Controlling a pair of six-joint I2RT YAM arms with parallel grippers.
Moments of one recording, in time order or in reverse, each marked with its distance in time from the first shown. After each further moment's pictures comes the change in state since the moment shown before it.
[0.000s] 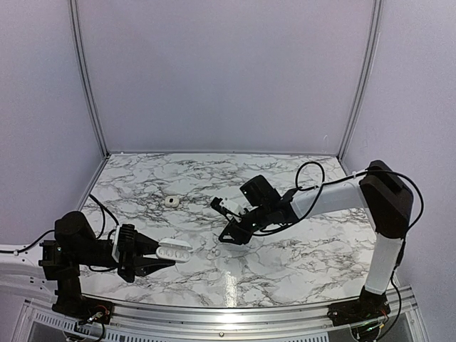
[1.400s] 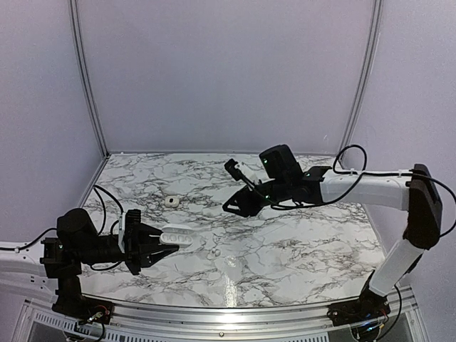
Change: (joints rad) left arm 0.000 0.042 0.032 -0.003 -0.173 -0.083; right arm -0.045 -0.276 0.066 -0.086 0.027 0.187
